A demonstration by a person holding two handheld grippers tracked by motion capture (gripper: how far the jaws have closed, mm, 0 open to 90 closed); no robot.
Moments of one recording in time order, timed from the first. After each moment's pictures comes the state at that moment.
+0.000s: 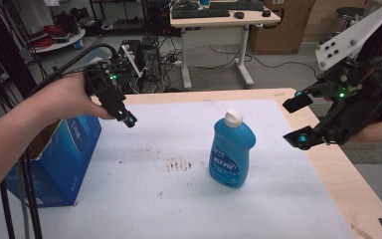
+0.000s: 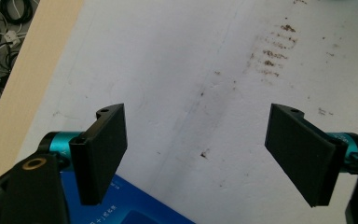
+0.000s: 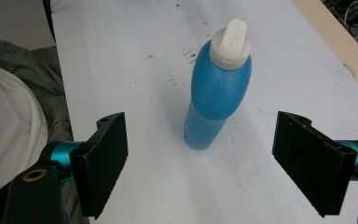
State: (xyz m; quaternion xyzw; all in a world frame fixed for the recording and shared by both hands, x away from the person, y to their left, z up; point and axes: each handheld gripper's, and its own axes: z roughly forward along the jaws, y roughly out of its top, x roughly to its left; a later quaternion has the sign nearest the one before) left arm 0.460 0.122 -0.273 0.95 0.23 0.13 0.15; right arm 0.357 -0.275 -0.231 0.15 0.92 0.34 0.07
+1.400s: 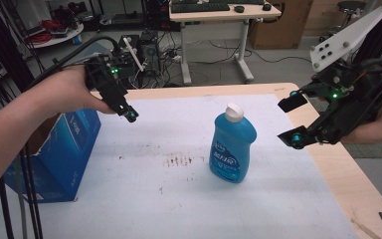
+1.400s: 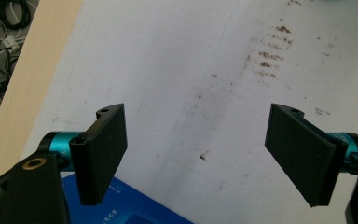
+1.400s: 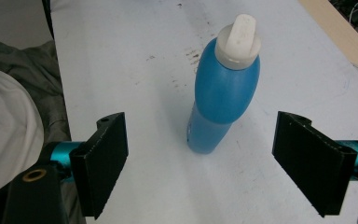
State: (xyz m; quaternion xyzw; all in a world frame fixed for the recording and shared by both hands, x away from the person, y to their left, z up) left arm 0.461 0.117 -0.271 0.96 0.22 0.13 0.15; right arm 0.359 -0.269 -0.243 0.15 0.92 0.35 0.06
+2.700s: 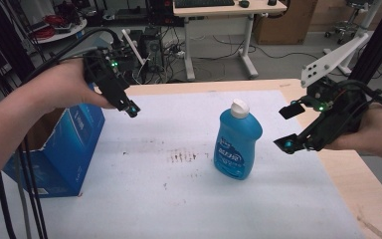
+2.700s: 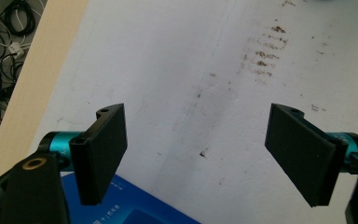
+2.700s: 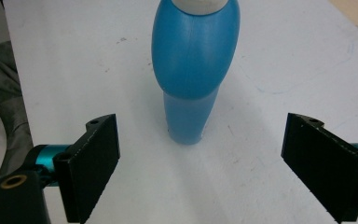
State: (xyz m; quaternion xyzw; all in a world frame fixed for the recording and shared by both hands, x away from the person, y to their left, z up) left arm 0.453 0.122 -0.265 0.96 0.21 0.13 0.16; right arm 0.380 -0.270 -0.292 0.20 0.92 0.33 0.06
